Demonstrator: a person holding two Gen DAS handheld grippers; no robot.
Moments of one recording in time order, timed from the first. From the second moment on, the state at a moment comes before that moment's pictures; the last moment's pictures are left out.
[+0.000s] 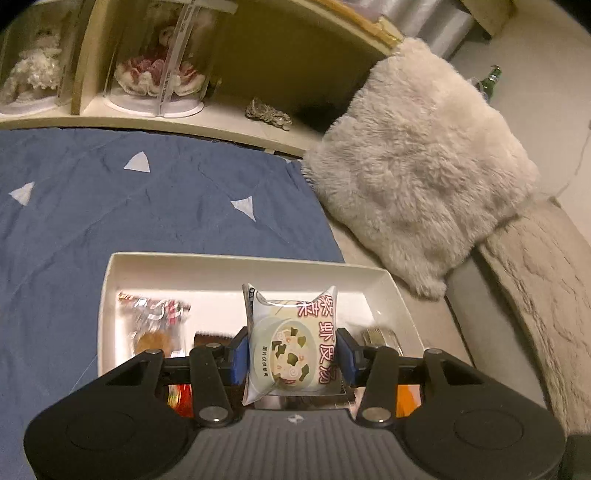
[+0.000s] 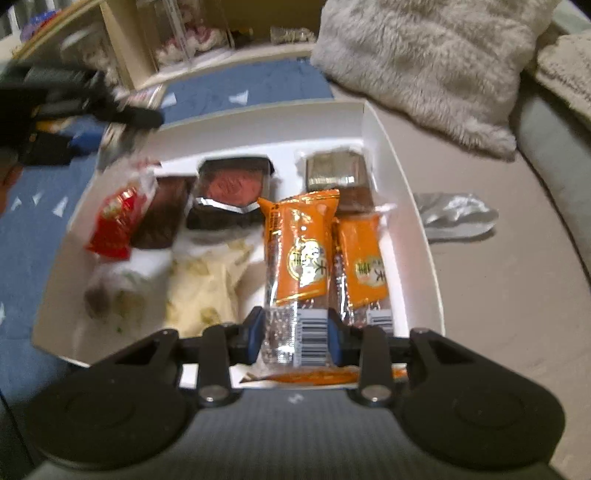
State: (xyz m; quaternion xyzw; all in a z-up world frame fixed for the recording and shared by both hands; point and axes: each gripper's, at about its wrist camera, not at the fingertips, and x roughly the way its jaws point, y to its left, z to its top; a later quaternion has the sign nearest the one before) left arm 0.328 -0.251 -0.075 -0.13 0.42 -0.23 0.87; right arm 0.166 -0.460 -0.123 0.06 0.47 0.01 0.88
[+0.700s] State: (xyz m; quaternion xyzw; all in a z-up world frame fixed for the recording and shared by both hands) left arm 0.388 -0.274 -0.141 -0.06 0.43 -0.19 0.88; right arm 0.183 -0.461 -0.136 0.06 0.48 0.02 0.87
